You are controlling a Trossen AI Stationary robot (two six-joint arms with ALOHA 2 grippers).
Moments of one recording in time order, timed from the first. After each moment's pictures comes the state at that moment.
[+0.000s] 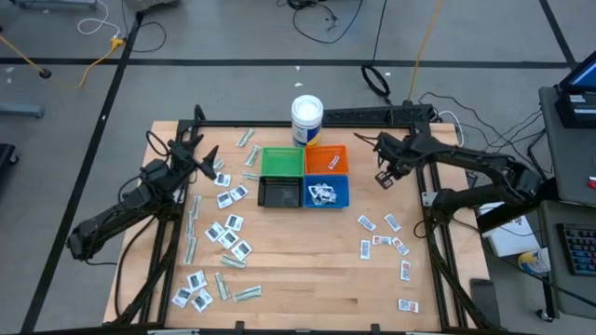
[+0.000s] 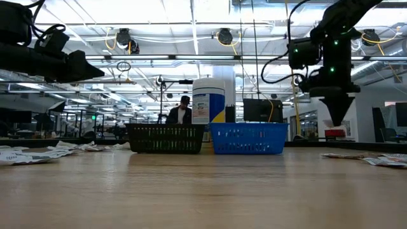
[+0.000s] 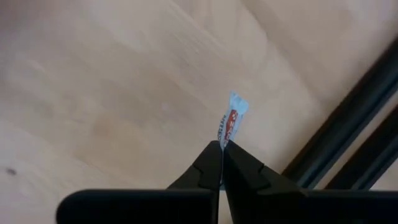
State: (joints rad) left arm 0.60 0.01 0.02 0.07 -0.32 0.10; right arm -0.61 1.24 0.77 -1.01 0.20 0.27
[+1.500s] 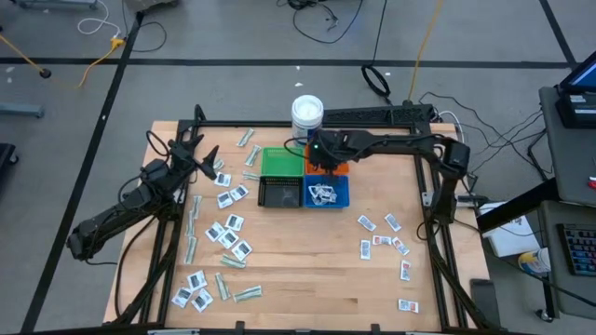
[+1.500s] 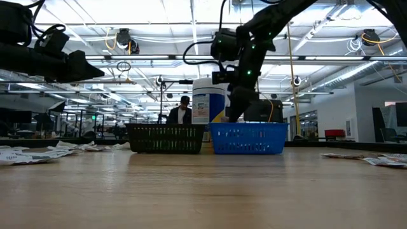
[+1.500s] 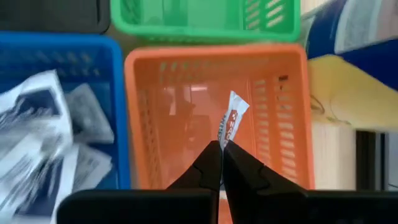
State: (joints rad) left arm 0.60 0.01 0.02 0.07 -0.32 0.10; right arm -0.35 1.86 1.34 -0.61 0.13 -0.36
